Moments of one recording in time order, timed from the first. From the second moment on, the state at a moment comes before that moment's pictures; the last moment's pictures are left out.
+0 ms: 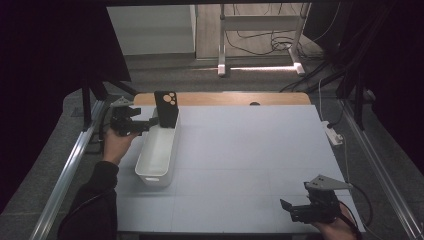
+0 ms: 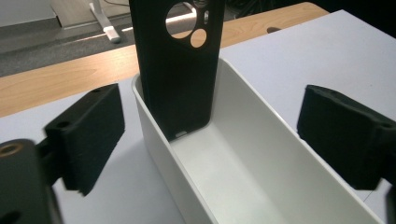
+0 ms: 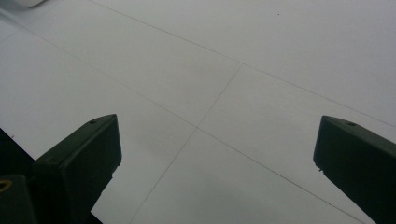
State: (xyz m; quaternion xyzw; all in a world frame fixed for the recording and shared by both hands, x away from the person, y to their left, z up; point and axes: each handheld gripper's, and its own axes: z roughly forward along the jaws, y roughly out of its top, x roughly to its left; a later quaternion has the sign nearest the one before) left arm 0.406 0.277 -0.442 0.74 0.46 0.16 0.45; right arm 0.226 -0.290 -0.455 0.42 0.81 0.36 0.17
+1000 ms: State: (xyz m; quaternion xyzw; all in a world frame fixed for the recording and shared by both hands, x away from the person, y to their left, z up) left arm 0.359 0.268 -0.433 0.77 0.42 0.16 0.46; right arm 0.226 -0.290 -0.455 0.42 0.82 0.37 0.16
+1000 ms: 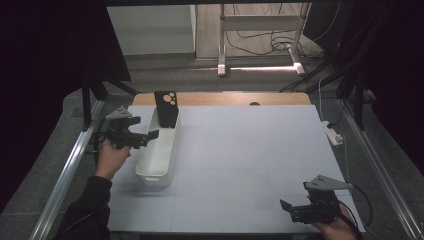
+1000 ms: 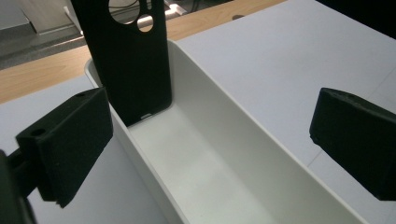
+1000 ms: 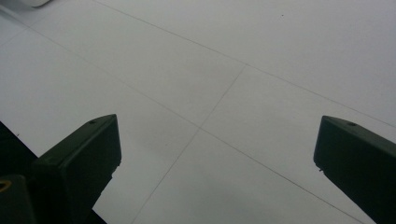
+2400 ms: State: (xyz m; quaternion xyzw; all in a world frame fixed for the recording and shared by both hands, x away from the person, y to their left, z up) left arm 0.285 0.263 -0.436 0.77 0.42 0.15 0.46; right arm 0.225 -0.291 -0.454 0.41 0.81 0.37 0.16
